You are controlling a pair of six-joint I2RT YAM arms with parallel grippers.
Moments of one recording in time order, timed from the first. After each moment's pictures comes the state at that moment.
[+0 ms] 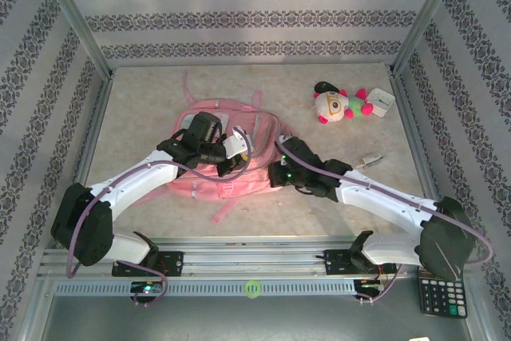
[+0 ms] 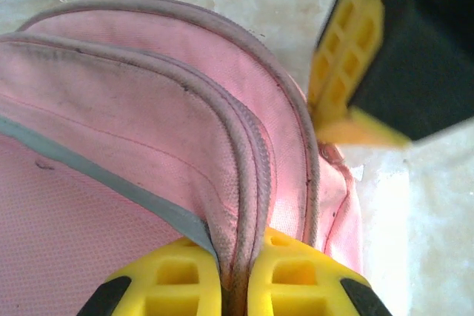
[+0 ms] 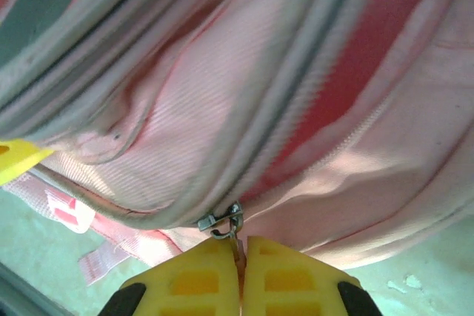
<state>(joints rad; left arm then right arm) -0.55 1.40 0.96 -0.34 0.51 0.53 0.76 1.22 0.79 -0.40 -0.05 0.62</state>
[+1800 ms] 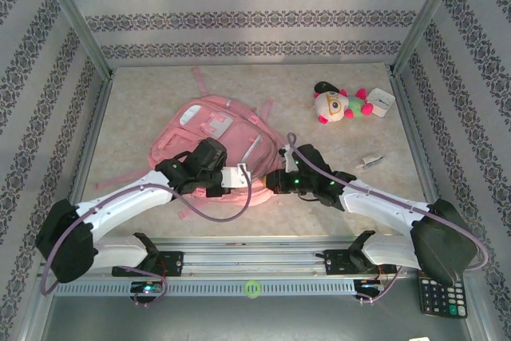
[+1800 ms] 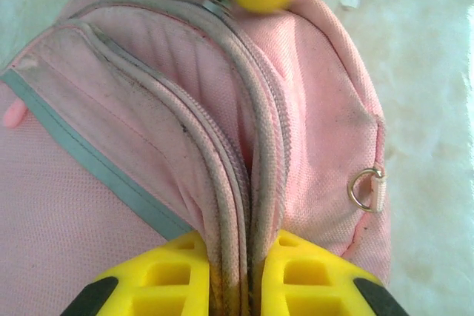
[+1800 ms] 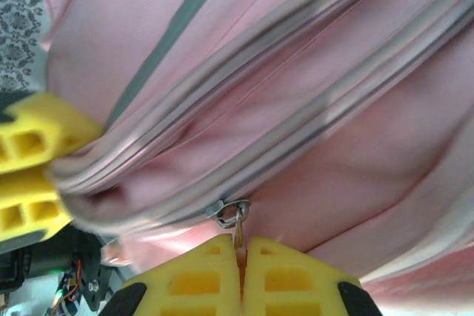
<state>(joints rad) -0.72 1.22 0.81 -0.51 0.14 0.81 0.67 1.21 0.57 -0.07 -0.39 0.72</state>
